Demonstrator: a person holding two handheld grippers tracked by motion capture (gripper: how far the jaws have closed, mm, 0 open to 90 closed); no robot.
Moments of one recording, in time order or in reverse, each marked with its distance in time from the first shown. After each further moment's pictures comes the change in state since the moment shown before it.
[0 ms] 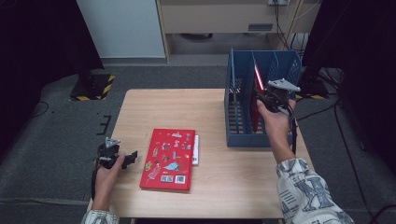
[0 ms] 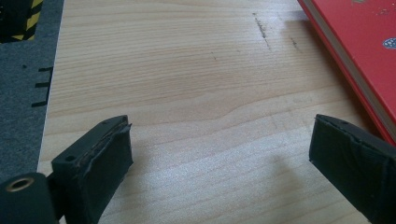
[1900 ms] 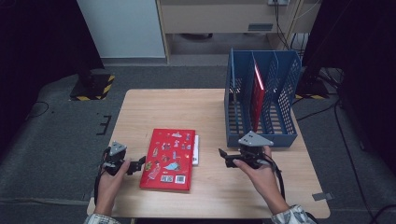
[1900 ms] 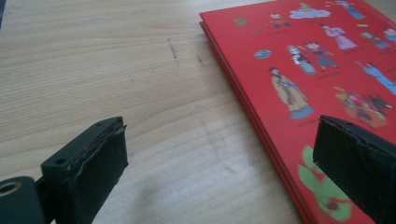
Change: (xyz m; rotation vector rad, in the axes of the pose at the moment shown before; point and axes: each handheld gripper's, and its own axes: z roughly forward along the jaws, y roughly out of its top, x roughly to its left) left arm -0.041 -0.002 -0.031 -0.076 -0.137 0.104; right arm 0.103 -0.117 -0.064 0.084 0.380 -0.198
